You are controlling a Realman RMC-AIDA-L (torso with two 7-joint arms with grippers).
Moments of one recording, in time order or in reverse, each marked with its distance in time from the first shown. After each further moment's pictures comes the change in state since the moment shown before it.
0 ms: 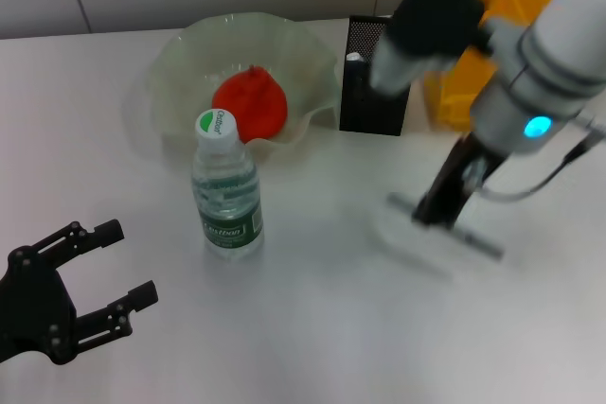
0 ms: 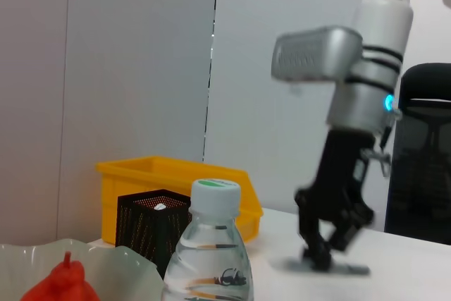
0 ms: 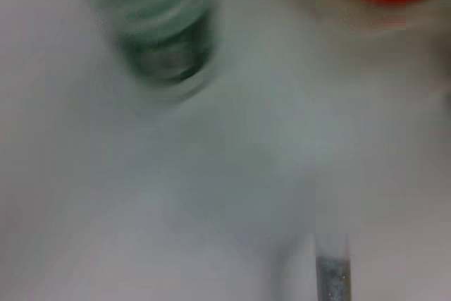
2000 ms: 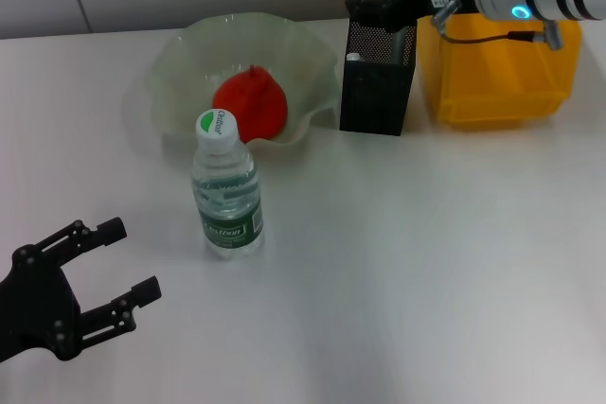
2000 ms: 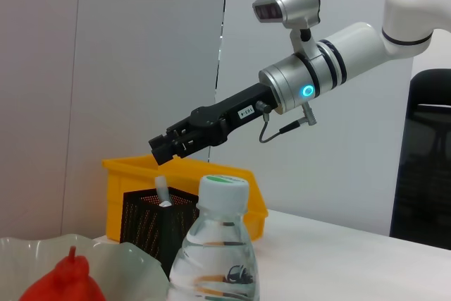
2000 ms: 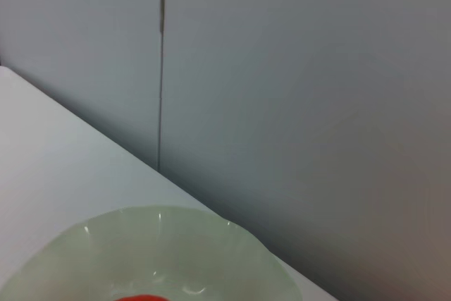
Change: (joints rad) left arm -0.008 -0.002 -0.008 -0.025 0.000 -0.014 -0.004; right arm -0.104 0.002 0.219 0.181 0.396 0.805 -0.428
